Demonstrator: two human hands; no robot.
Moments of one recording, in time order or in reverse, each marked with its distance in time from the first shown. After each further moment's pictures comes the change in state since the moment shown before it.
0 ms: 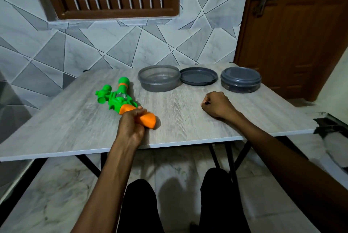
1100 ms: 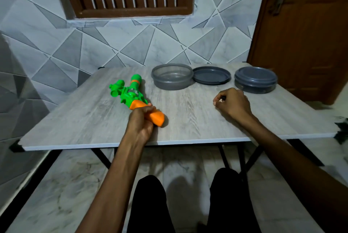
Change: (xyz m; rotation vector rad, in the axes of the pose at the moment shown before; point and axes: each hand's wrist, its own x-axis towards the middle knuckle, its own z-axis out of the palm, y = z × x) left_hand 0.003 0.009 -0.006 -0.030 -0.008 0.000; right_hand -0.019 -0.014 -0.005 0.044 0.200 0.022
